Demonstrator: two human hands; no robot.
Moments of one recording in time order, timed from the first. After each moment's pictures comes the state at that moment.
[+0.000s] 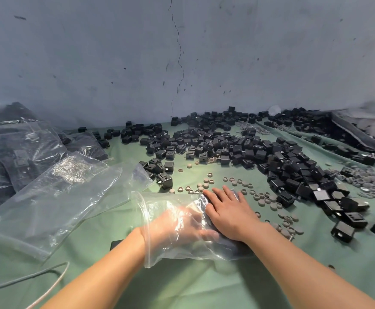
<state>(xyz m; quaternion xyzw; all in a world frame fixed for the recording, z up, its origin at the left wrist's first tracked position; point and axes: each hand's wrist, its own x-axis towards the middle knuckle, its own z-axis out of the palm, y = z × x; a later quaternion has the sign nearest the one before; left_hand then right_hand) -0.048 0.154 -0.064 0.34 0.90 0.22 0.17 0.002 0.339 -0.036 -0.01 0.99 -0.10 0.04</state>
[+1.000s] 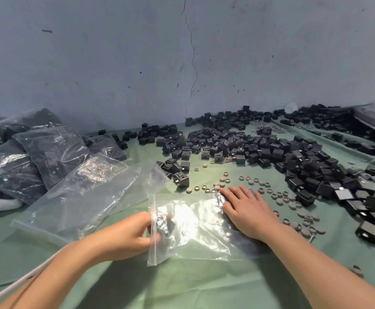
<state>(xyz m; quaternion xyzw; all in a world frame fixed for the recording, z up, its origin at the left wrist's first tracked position) 0.011 0.030 0.022 0.38 0.88 0.26 0.13 0.005 0.339 -0.039 0.00 0.99 -0.11 0.02</state>
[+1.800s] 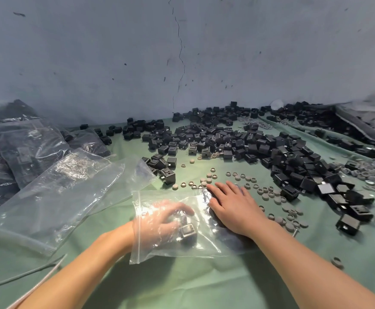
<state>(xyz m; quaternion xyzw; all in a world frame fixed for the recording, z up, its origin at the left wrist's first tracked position) -0.007 0.095 0.003 0.34 0.87 0.29 0.19 0.006 0.338 -0.035 0.00 0.99 -0.12 0.01</state>
